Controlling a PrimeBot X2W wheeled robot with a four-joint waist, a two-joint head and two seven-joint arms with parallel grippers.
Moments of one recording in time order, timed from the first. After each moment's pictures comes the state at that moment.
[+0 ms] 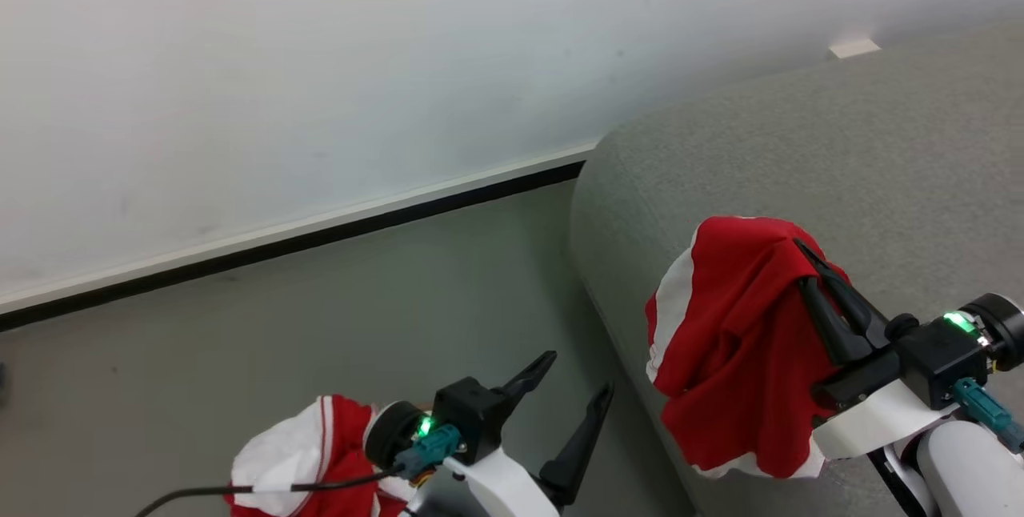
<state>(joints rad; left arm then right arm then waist) -0.26 0.08 -0.60 0.10 -0.29 -0.03 0.02 -0.38 -0.31 0.37 0.25 0.23 0.13 -0.26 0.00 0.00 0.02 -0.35</state>
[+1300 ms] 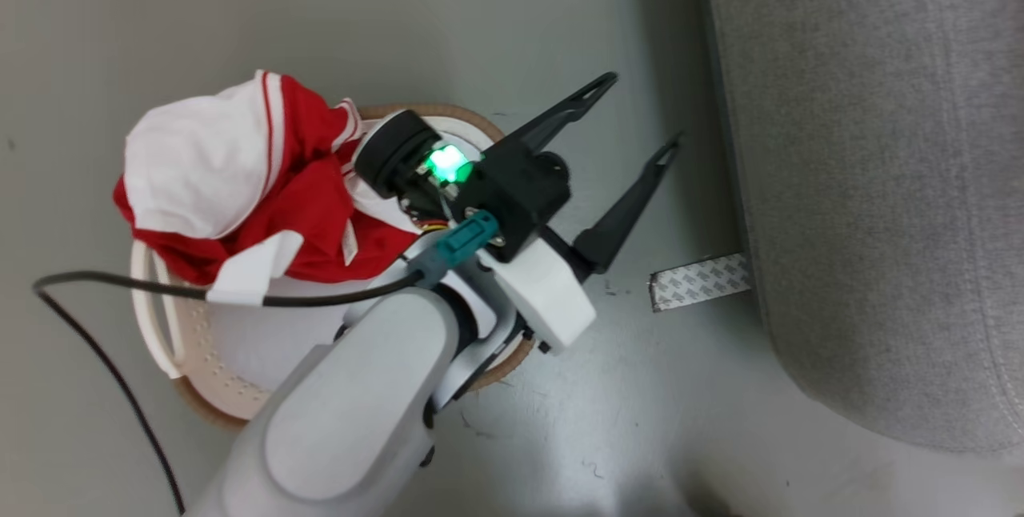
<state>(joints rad) -0.78 0.13 -0.63 0.03 -0.19 -0.10 0.09 -1.13 -0.23 -0.59 0.75 -0.09 0.13 -0.26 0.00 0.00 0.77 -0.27</state>
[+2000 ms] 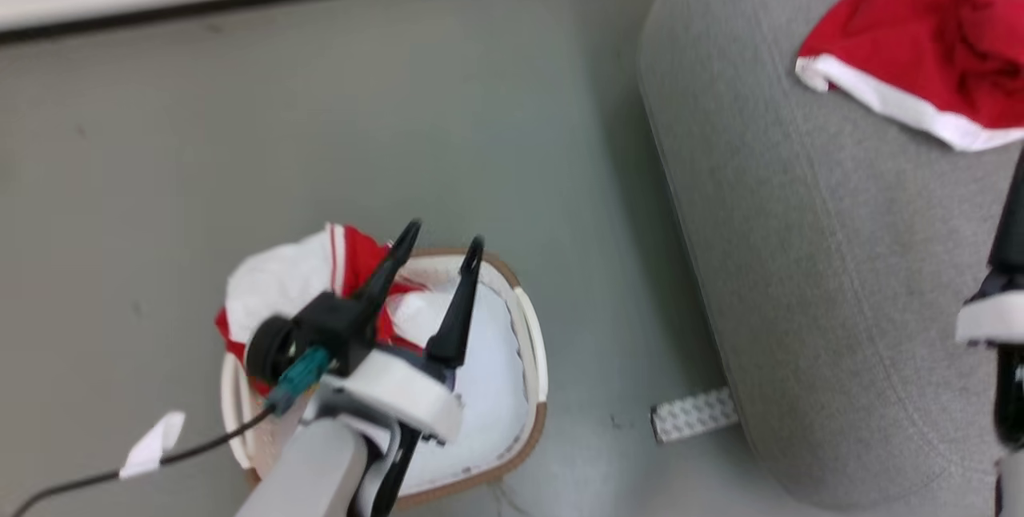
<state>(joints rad) -0.45 0.17 -0.48 0.22 -0.33 0.04 -0.22 -0.52 -0.06 -0.34 0.34 0.03 0.13 -0.26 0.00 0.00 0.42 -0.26</state>
